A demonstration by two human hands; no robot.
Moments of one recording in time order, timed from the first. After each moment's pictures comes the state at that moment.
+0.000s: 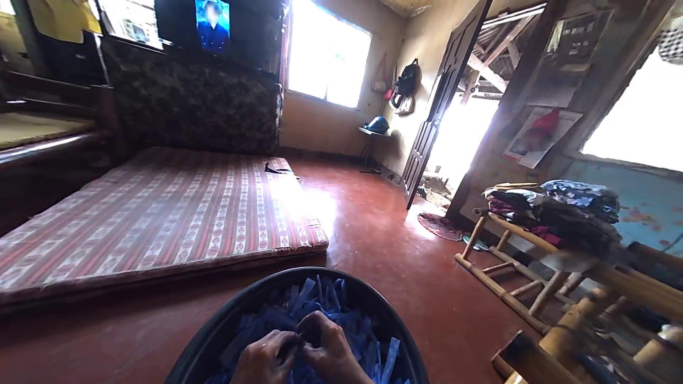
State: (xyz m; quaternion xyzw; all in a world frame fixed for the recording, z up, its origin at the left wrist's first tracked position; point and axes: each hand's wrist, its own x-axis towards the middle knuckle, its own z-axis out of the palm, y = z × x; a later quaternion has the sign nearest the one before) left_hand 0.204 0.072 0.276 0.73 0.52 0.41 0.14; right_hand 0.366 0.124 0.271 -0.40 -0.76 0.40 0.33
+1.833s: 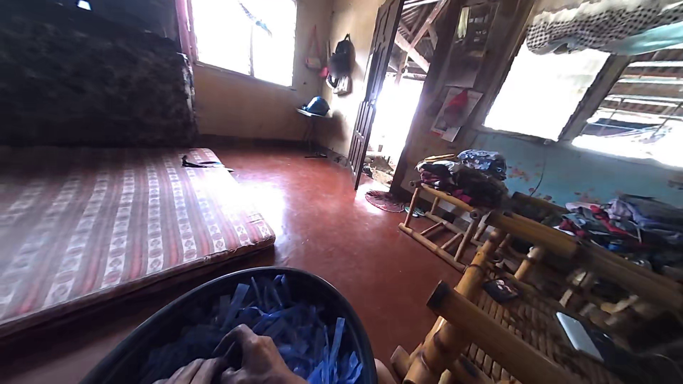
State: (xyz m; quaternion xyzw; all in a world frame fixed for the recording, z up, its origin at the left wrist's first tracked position) left_hand 0.208 0.067 0.281 0.80 0.55 0.23 0.05; right_hand 0.356 0.114 0.267 -0.42 -0.75 0.39 0.31
